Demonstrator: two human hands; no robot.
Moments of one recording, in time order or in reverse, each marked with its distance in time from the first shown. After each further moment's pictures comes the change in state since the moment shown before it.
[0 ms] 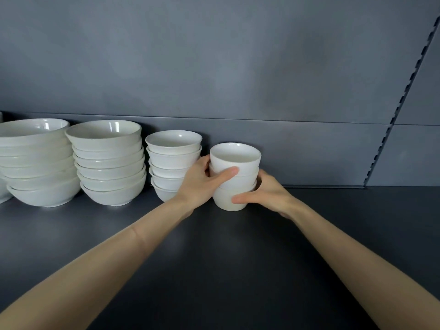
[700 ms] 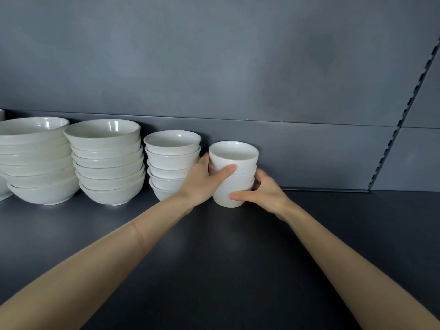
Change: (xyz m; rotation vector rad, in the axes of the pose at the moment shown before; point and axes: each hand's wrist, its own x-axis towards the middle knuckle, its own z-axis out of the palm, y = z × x) left_hand 0.013 -0.002 0.005 0.153 -0.006 -0.049; right_hand 0.010 0.010 -0.001 -0.061 0.058 0.066
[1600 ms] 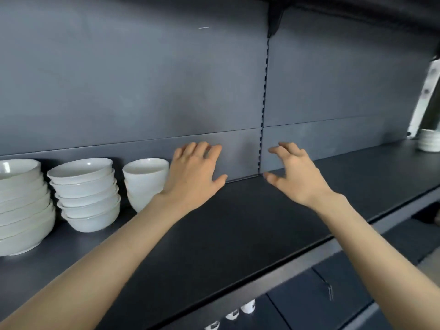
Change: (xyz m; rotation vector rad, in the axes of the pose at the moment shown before) left_hand -0.076 0.150 0.072 0.889 0.003 0.726; right_hand -0.211 -0.061 -0.139 -0.916 0.630 0.059
